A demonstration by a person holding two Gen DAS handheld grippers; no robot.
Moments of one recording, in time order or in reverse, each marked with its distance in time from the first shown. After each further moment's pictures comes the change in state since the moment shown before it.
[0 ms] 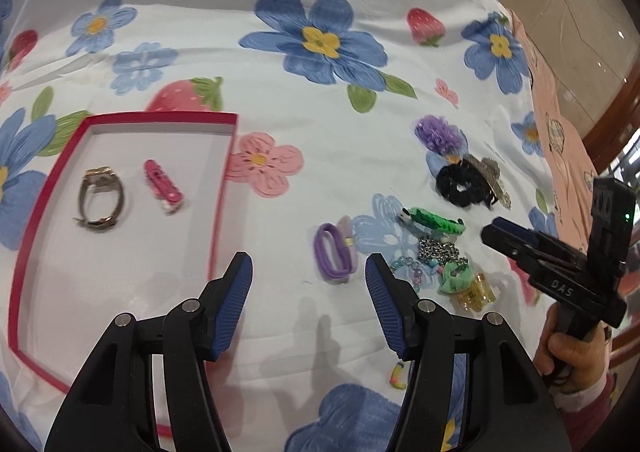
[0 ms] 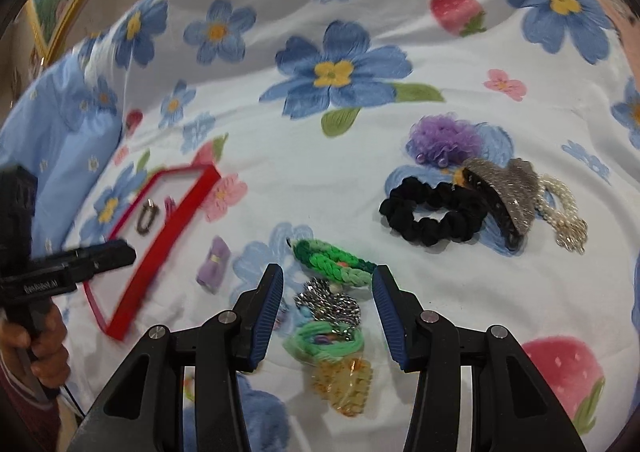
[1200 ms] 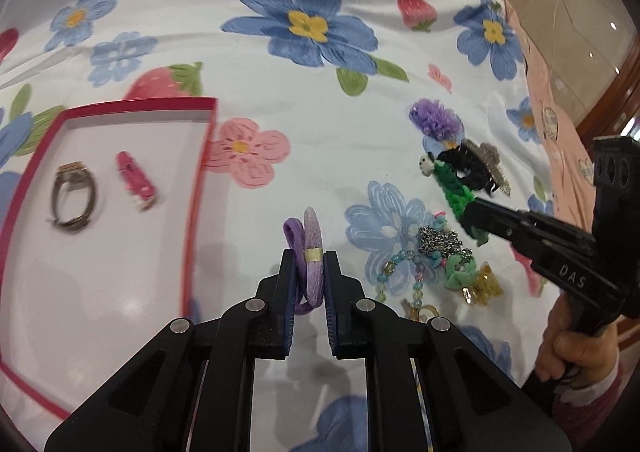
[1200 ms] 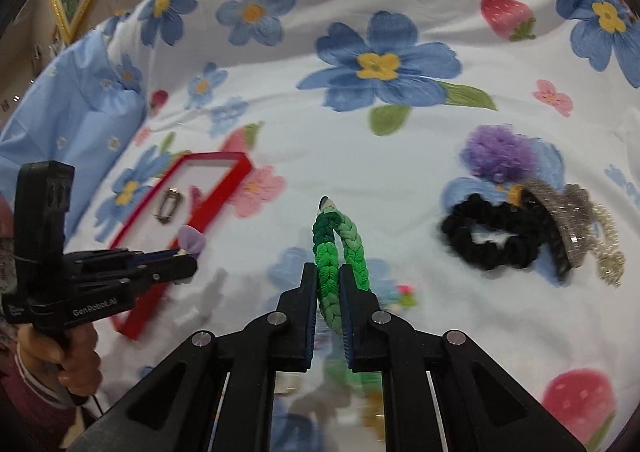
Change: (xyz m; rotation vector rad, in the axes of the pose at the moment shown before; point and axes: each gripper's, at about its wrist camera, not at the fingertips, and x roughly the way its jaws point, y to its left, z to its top) left arm 0.015 0.006 -0.006 0.011 0.014 -0.036; right arm 0.015 0.034 0.016 -0.043 0.021 0.109
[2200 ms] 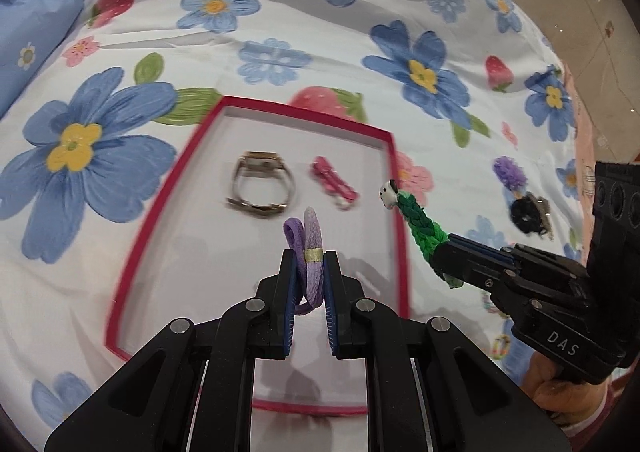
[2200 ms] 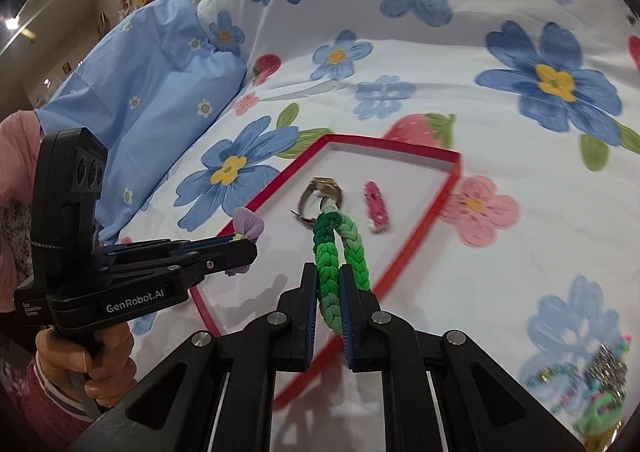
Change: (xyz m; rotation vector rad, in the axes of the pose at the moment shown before) left arm -0.068 0.129 -0.015 -0.158 -0.076 0.155; right arm 0.074 0.168 0.015 -0.144 0.047 0.237
